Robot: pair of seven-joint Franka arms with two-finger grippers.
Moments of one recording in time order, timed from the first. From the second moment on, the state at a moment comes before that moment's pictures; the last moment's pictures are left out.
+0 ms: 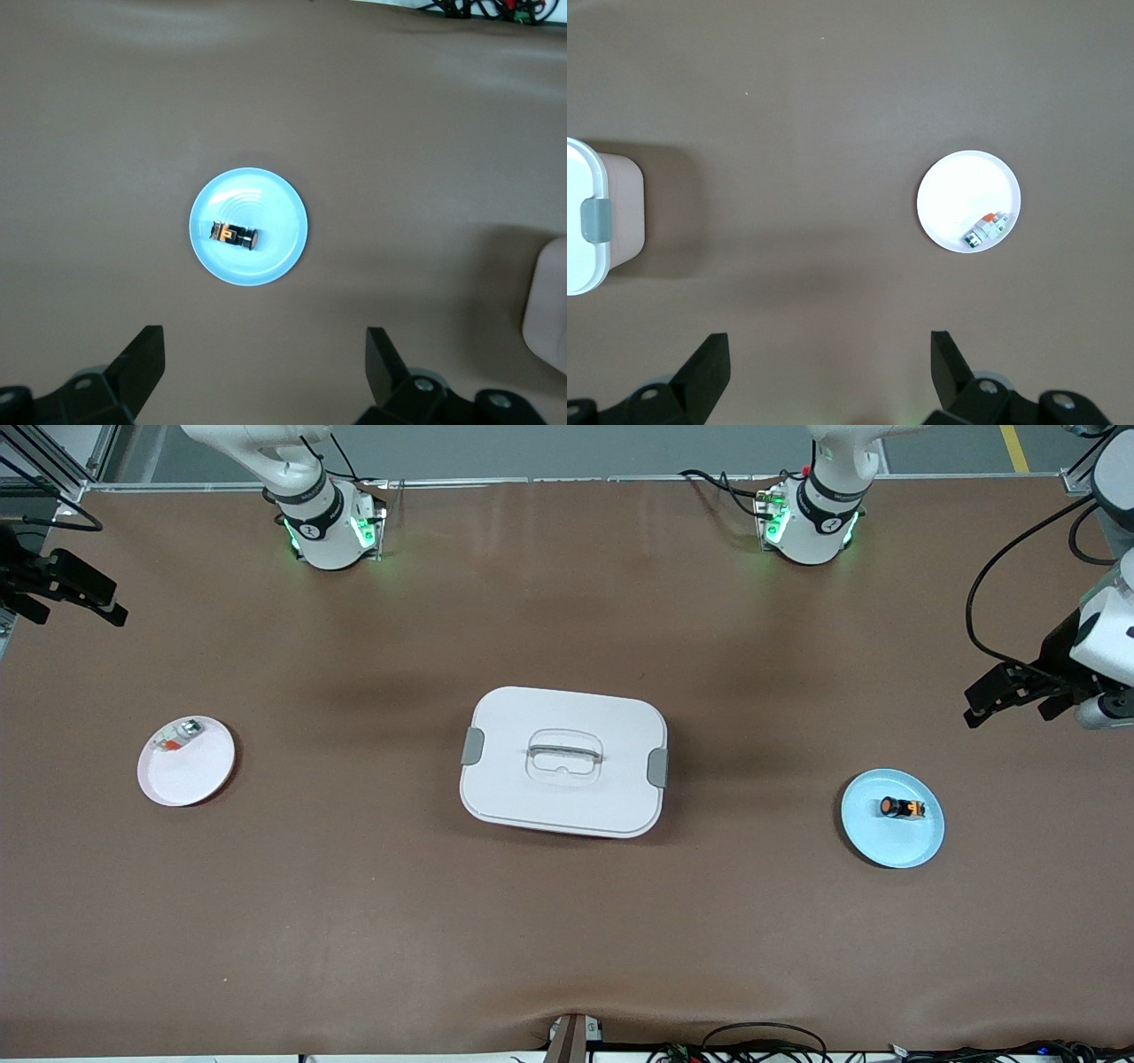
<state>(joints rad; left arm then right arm) 0.14 -0.03 -0.16 -1.76 0.01 1.89 -0.10 0.01 -0.14 -0.05 -1.63 0.03 1.50 0.02</state>
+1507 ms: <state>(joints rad) -0.16 -0.03 0.13 -1.58 0.00 1.74 -0.10 0.01 -0.14 -0.05 -1.63 0.02 1.52 0.00</state>
